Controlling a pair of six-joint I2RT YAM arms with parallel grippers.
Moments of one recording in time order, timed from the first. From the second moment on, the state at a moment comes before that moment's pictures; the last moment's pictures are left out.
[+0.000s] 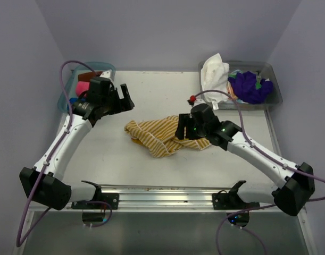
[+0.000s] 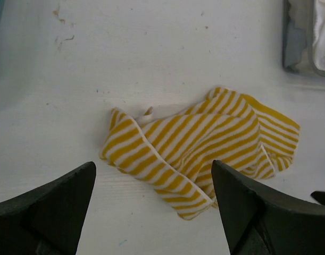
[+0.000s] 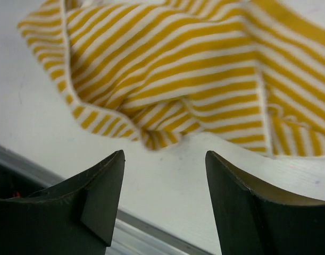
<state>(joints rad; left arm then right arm) -0.29 1.29 1.30 -0.70 0.00 -0.48 0.76 1.25 1.05 -0.56 0.08 0.57</state>
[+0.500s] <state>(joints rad) -0.54 1.50 1.19 -0.71 -0.04 -0.49 0.47 1.31 0.83 -0.55 0.08 0.54</state>
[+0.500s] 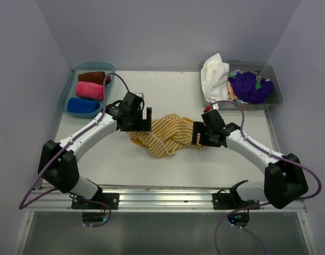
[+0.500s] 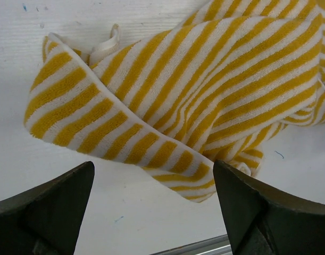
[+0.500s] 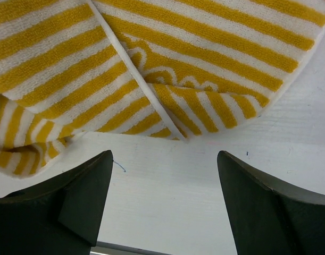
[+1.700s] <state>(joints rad) -0.30 1.31 1.72 -0.71 0.01 -0.38 0.47 1.07 1.35 -0.59 0.12 0.46</state>
